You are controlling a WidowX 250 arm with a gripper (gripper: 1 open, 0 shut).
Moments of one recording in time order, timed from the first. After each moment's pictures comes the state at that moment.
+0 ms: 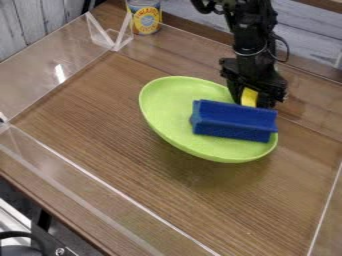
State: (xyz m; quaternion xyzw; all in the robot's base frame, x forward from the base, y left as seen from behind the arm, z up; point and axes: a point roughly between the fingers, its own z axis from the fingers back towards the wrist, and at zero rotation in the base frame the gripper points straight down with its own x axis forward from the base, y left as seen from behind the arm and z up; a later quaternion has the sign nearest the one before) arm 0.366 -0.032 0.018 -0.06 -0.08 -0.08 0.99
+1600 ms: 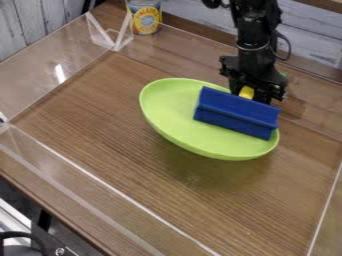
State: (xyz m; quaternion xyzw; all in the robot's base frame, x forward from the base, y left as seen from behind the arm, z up) arm 0.366 -0.045 0.021 -0.05 -0.04 -0.10 0.99
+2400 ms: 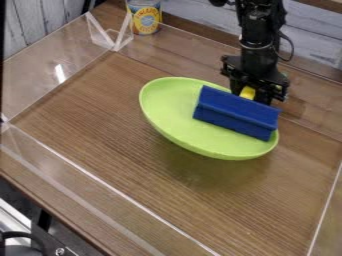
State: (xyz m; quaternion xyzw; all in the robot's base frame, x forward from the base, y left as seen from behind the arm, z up) arm 0.366 -0.050 0.028 -0.04 -0.02 -0.10 0.99
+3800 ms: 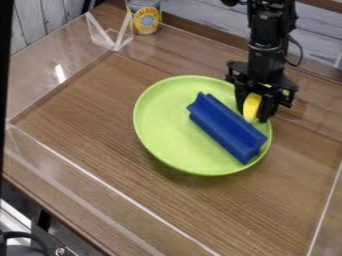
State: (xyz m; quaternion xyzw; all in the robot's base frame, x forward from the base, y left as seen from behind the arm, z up) arm 0.353 -0.059 0.033 -0.04 0.03 -0.11 0.99
